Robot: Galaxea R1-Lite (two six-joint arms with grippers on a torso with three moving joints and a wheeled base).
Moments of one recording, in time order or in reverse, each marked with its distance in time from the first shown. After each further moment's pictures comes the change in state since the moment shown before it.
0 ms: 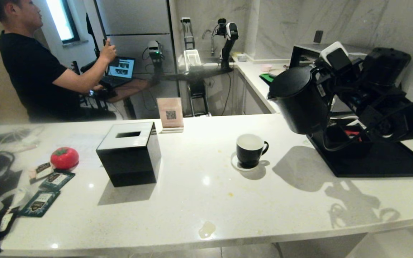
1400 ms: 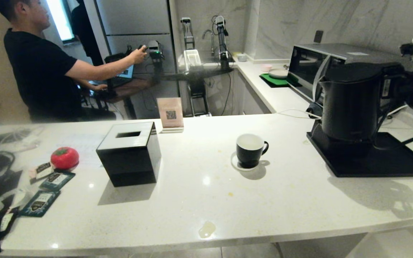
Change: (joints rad) left arm 0.000 0.000 0.000 0.000 0.000 0.000; right arm -0.247 -0.228 0.207 0.152 -0.108 0.444
